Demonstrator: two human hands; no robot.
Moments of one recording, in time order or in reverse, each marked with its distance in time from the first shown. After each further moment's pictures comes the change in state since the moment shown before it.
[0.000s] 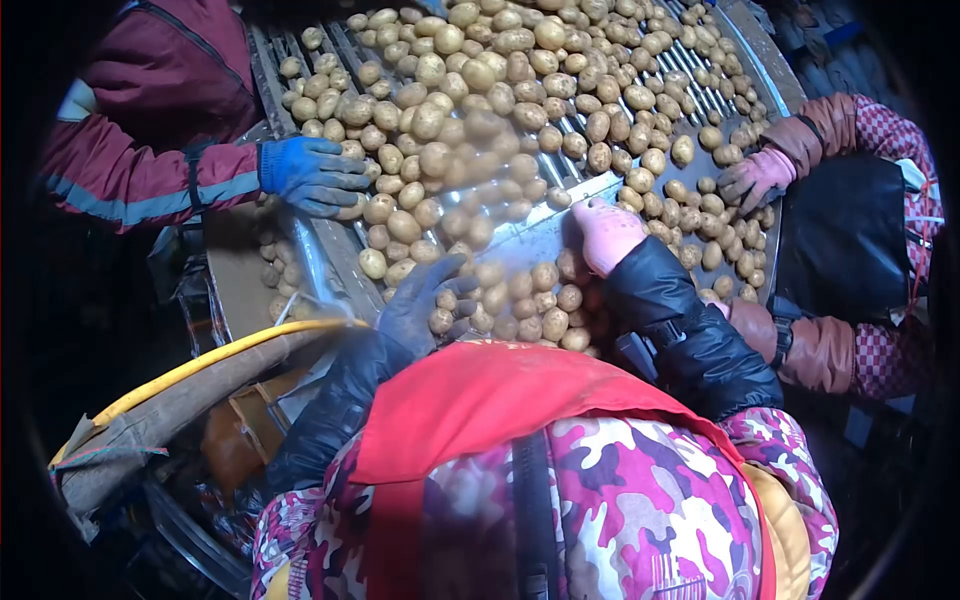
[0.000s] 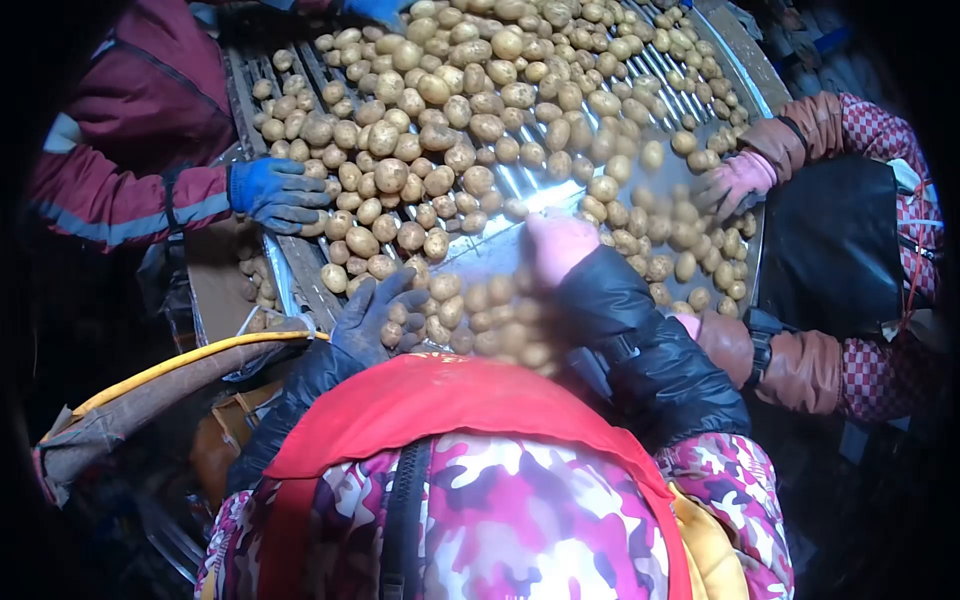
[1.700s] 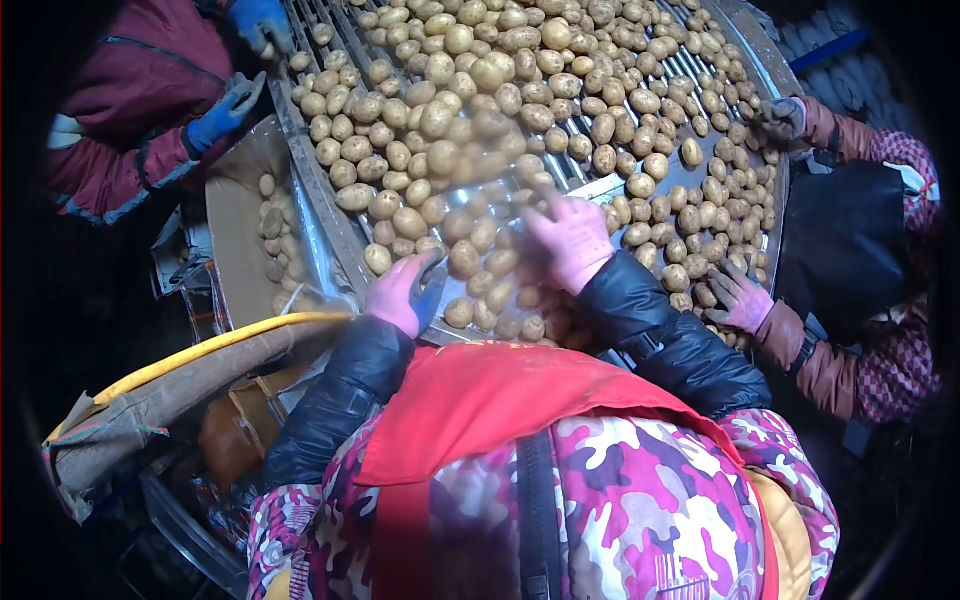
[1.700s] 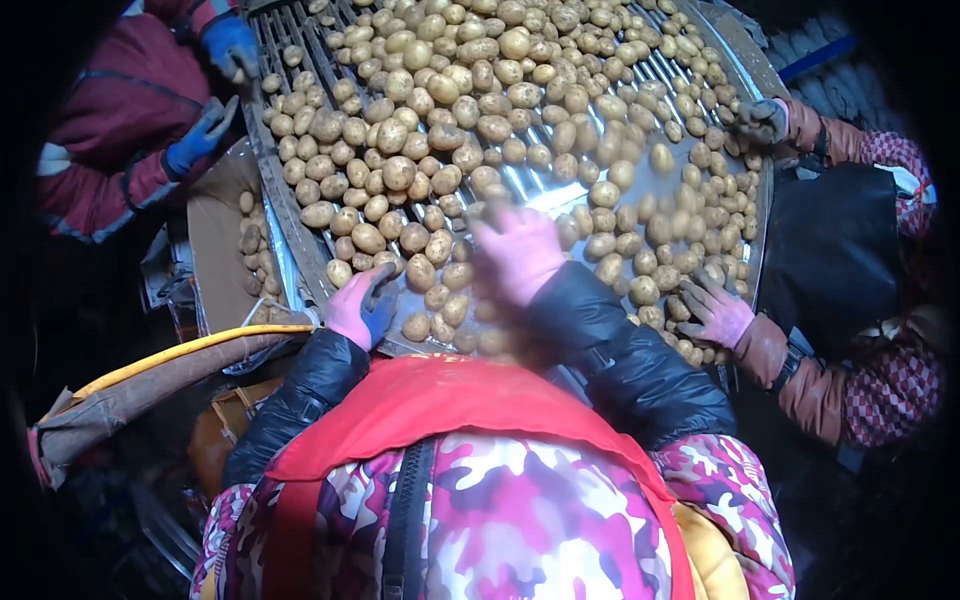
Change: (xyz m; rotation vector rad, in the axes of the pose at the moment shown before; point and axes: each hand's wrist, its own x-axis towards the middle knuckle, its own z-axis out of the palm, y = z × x) left_hand 0.010 0.002 -0.022 1.510 0.504 0.864; right_hand 0.009 -0.043 0.035 -0.115 0.454 -0.369
